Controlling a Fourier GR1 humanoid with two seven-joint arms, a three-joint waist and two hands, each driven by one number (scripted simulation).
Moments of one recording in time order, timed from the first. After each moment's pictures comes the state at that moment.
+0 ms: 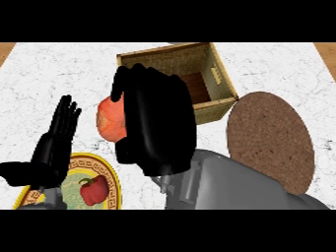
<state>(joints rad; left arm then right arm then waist) 0.00 0.04 0.00 -1.67 0.01 0.10 0.01 -0.94 -0.03 0.64 -1.64 0.81 -0.07 1.10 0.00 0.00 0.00</state>
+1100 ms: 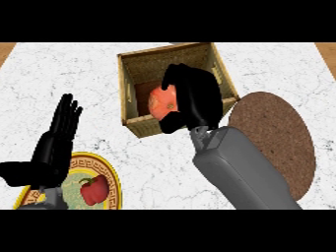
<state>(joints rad) -0.01 0.03 -0.01 -1.69 0.00 0.10 0.03 -0.73 -0.01 0.44 -1.42 0.87 -0.09 0.79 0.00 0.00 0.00</state>
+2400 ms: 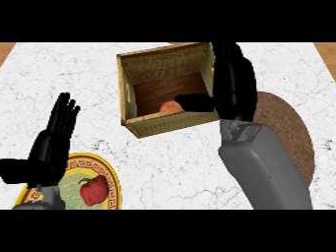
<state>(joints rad) -0.02 0.04 0.01 -1.69 0.01 0.09 0.04 -0.66 -0.02 0.27 -1.52 0.92 -0.26 0.61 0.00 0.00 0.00</state>
